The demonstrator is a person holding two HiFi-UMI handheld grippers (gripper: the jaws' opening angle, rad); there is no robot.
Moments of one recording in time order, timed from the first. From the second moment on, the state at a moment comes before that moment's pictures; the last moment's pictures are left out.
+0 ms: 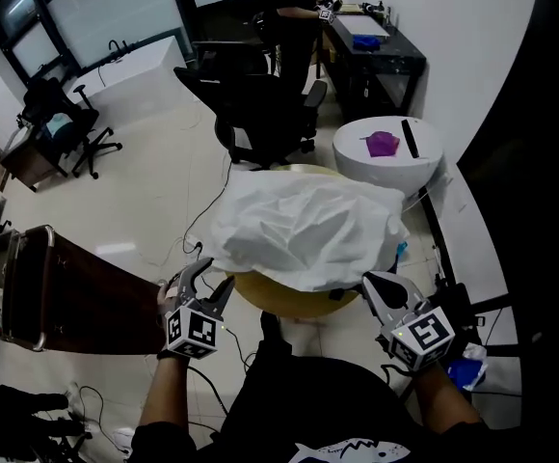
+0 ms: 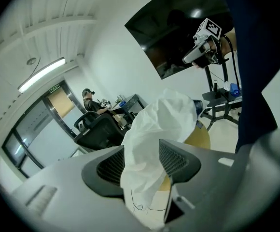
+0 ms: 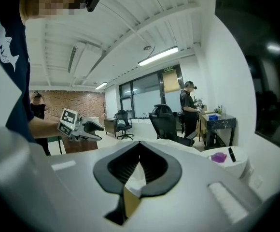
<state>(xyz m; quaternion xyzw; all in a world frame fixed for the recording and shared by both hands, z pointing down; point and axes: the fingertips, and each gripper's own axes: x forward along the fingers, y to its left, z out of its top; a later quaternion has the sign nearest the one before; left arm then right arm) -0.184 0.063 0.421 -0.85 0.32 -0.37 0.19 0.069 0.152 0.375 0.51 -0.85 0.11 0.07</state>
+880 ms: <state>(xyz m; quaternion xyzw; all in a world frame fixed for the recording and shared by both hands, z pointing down) -0.196 -0.059 0.539 -0.87 0.07 -0.45 0.17 -0.020 -0.066 0.341 0.47 -0.87 0.06 0.15</state>
